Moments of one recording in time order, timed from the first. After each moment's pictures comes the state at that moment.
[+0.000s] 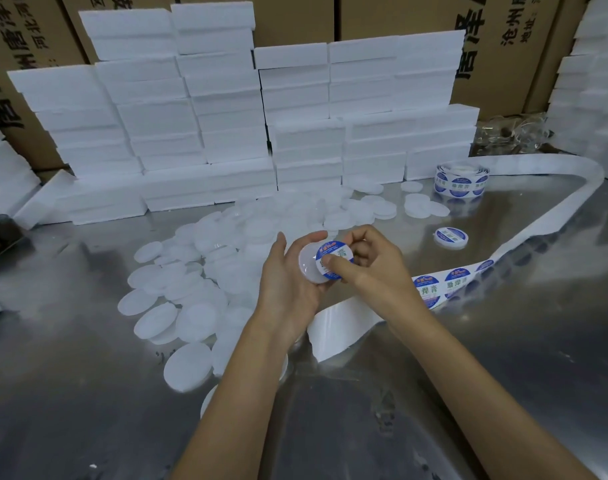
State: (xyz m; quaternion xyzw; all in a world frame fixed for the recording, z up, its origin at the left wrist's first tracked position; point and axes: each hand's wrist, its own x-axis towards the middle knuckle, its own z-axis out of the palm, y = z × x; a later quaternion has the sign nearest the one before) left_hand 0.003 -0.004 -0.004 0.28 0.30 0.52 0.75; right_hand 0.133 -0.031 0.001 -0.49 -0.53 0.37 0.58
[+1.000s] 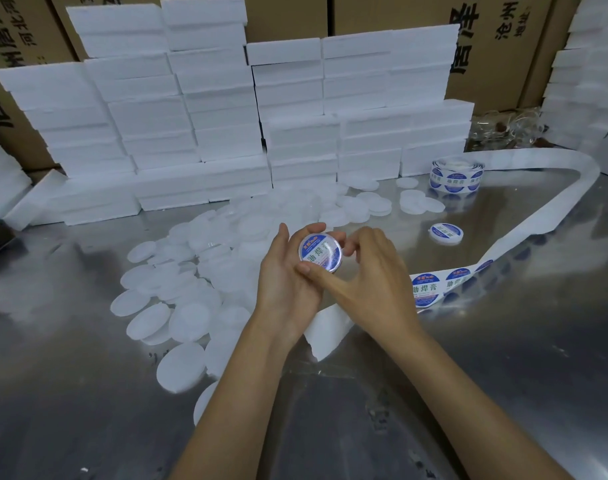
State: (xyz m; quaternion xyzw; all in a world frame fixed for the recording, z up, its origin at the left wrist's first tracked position) left_hand 0.013 -0.014 0.001 0.30 0.26 0.53 0.75; right_hand 0.132 -0.037 -0.018 -0.62 -0.62 0.04 0.48
